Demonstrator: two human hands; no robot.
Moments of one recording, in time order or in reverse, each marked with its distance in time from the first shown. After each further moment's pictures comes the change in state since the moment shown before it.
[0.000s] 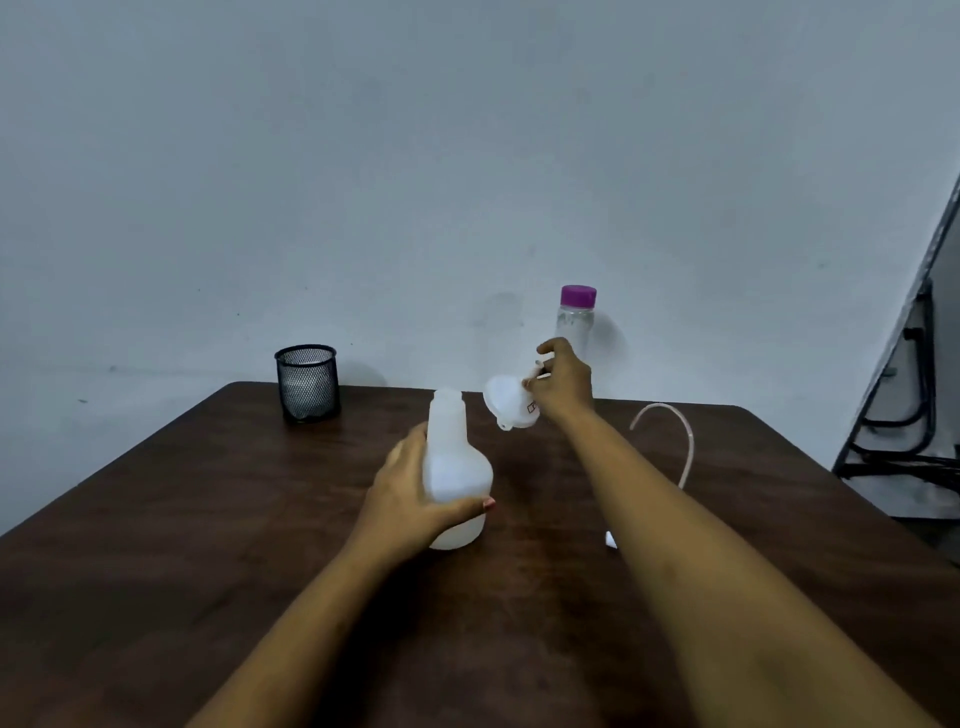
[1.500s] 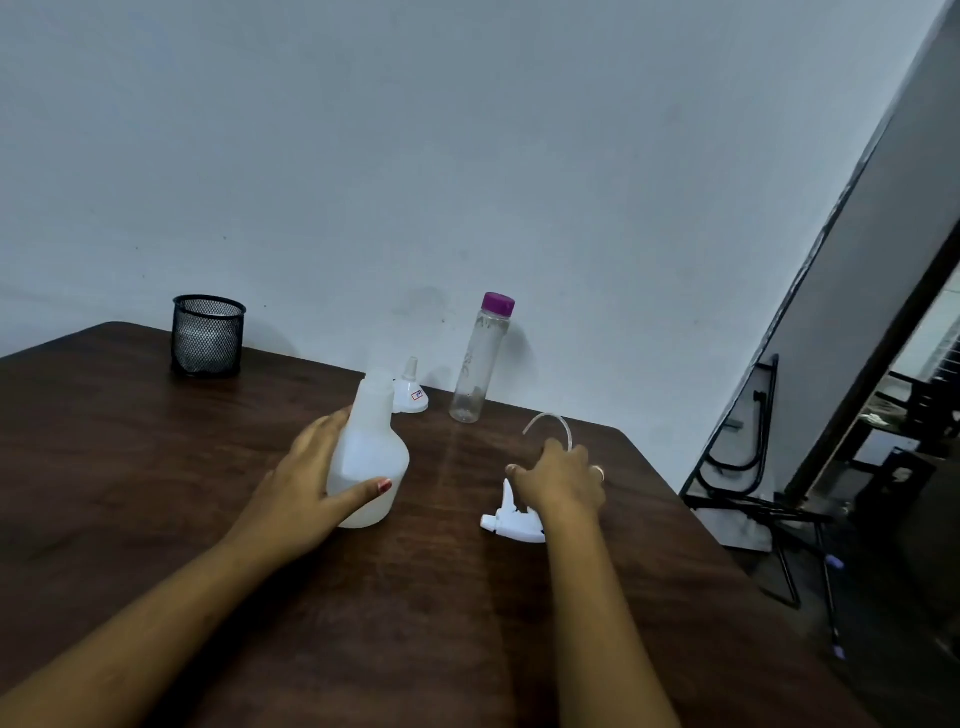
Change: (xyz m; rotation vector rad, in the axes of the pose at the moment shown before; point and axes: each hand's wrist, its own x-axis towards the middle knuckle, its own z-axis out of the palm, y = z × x) left_hand -0.029 0.003 0.011 0.025 0.013 0.069; right_hand -0.107 0.027 -0.102 -0.767 -0.098 0.334
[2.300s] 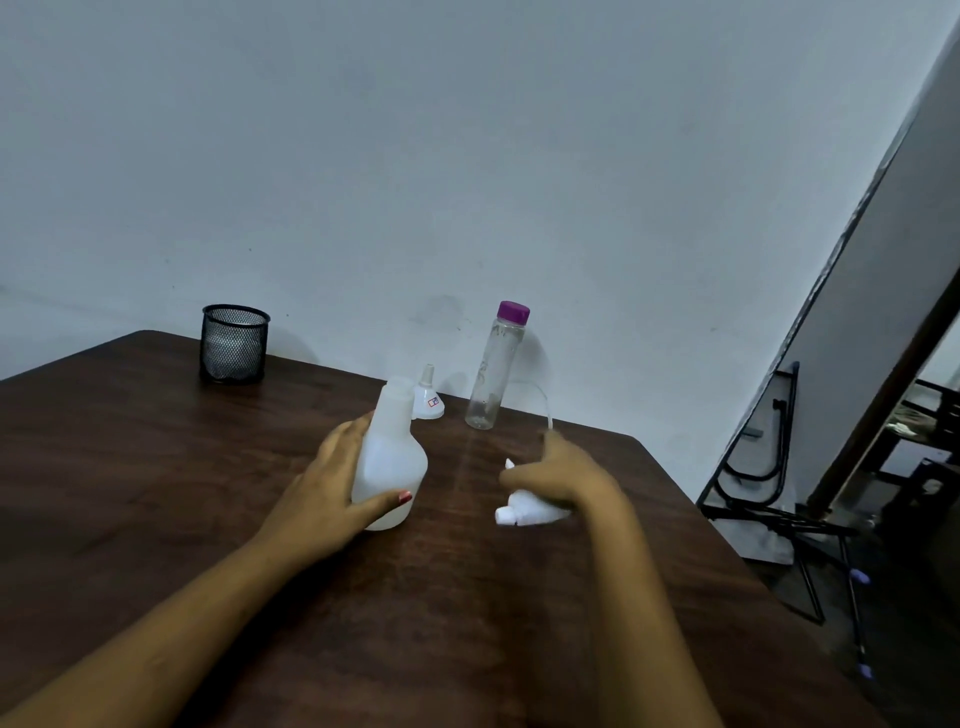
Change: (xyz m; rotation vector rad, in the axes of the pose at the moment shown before) left_hand 0.000 -0.004 0.004 0.020 -0.003 0.053; right_hand -0.024 -0.019 -0.043 0.183 -0.332 -0.186
